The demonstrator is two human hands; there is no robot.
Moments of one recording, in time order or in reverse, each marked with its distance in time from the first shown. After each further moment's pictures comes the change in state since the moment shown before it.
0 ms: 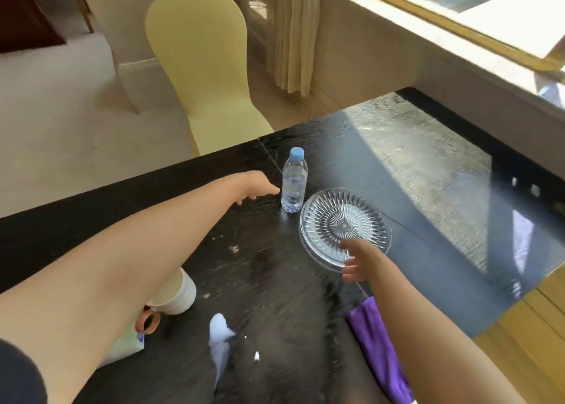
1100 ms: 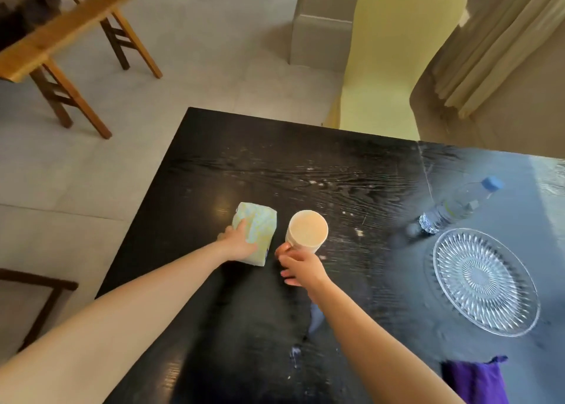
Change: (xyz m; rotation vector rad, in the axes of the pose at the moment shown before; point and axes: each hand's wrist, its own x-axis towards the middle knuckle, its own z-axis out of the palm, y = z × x) left_hand -0.116 -0.359 0.093 -0.216 0.192 -0.476; right_hand -0.085 0.090 0.314 -0.534 -0.469 -0.383
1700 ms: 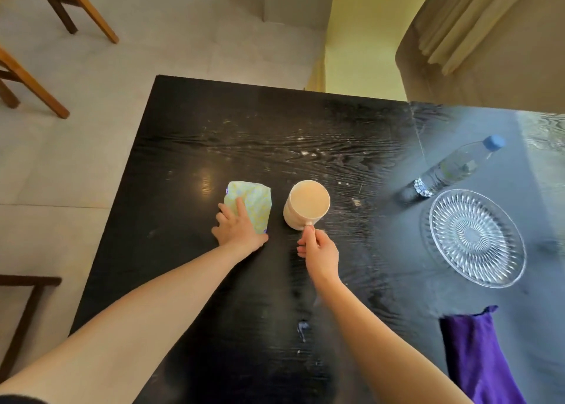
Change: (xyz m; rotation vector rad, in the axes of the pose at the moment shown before) left_hand 0.018 0.013 0.044 0.080 0.256 -0.064; right_hand -0.002 0.029 0.006 0.169 0.465 -0.177
